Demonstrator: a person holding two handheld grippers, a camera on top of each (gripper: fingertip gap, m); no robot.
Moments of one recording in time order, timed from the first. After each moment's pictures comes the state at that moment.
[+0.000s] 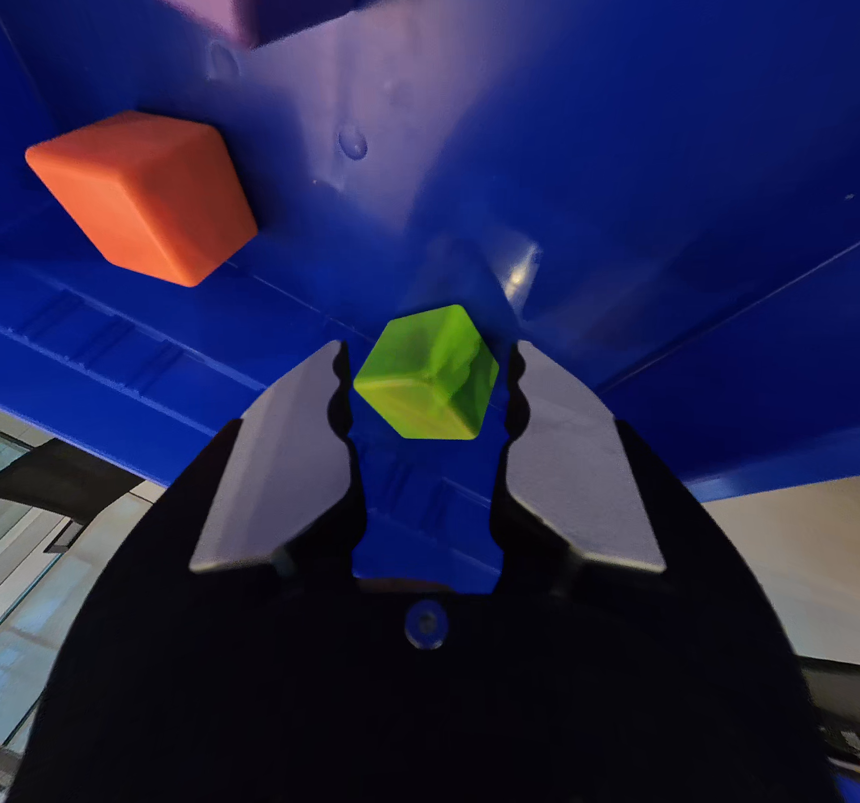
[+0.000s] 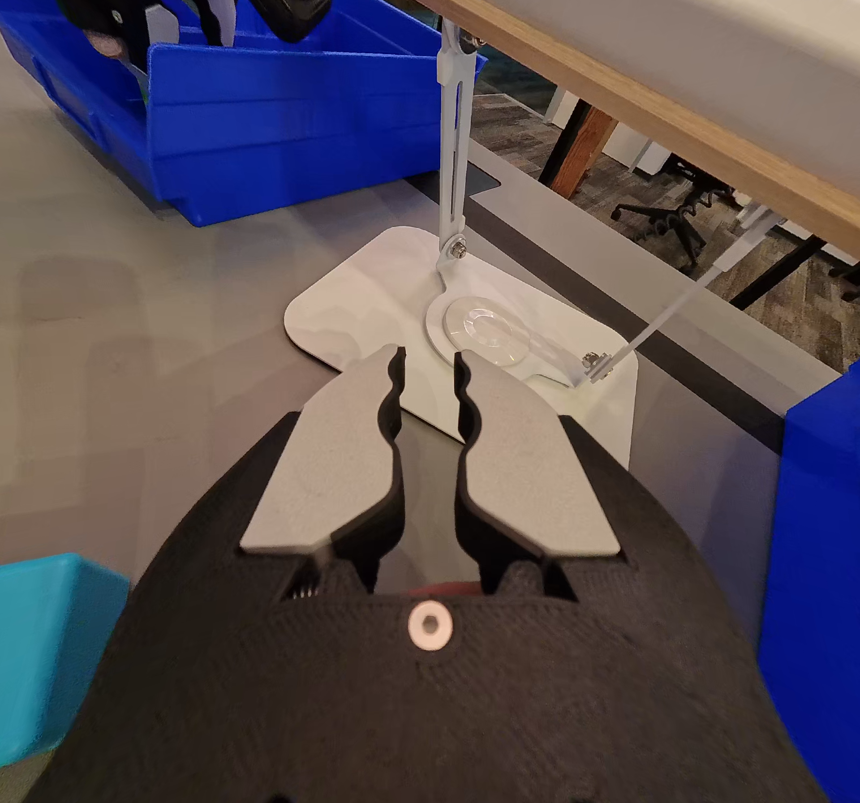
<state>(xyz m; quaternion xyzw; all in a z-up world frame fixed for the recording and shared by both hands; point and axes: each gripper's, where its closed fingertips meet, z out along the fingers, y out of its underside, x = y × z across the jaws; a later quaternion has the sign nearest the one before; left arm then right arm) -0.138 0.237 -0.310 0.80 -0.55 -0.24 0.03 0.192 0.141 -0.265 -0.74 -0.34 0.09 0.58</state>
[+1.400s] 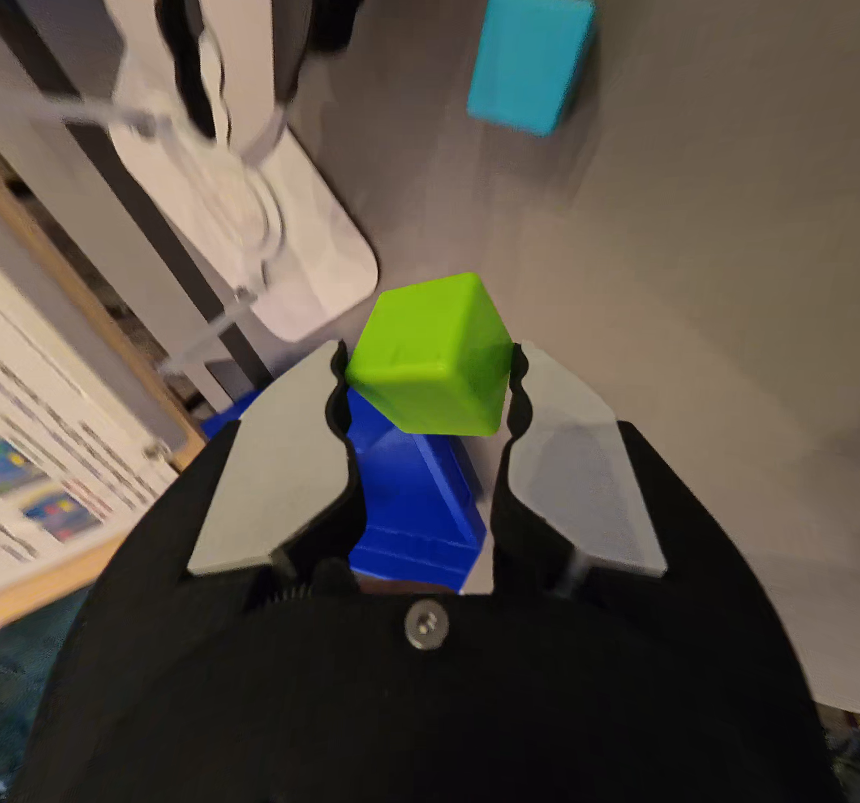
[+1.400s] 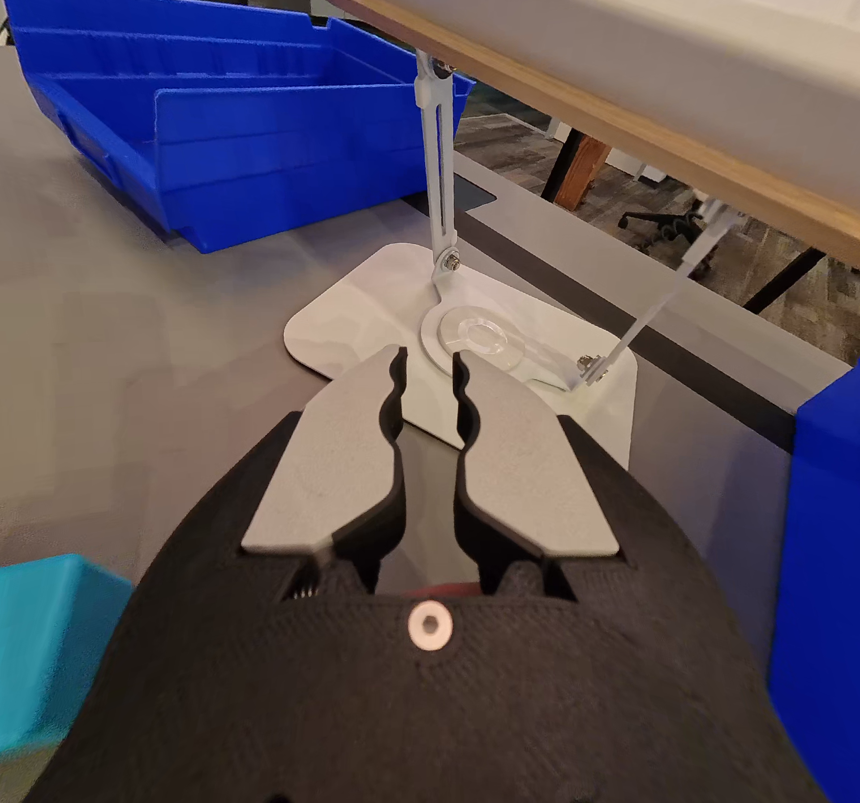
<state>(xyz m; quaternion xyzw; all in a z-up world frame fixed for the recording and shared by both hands) 0.099 0.036 -0.206 0.53 -0.82 -0.15 -0.13 0.199 0.142 -0.258 -0.73 -0.32 0.12 0.59</state>
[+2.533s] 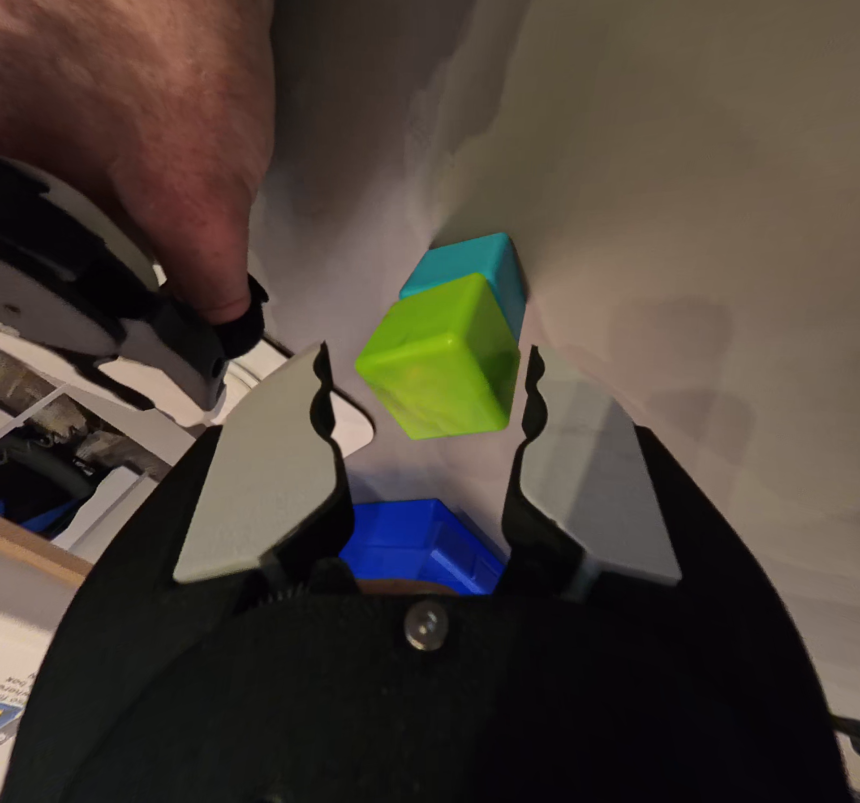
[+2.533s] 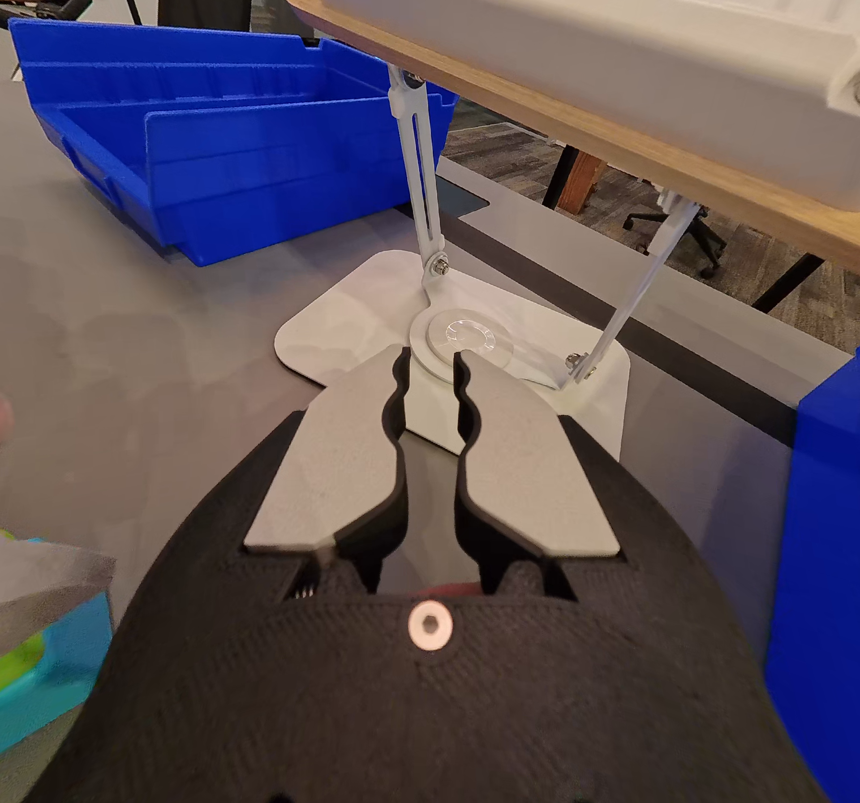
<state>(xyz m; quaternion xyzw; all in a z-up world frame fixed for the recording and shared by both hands) 0.178 0.000 -0.279 0.44 -0.88 -0.14 -0.09 0.208 0.146 -0.254 -0.73 -0.31 0.14 0.59</state>
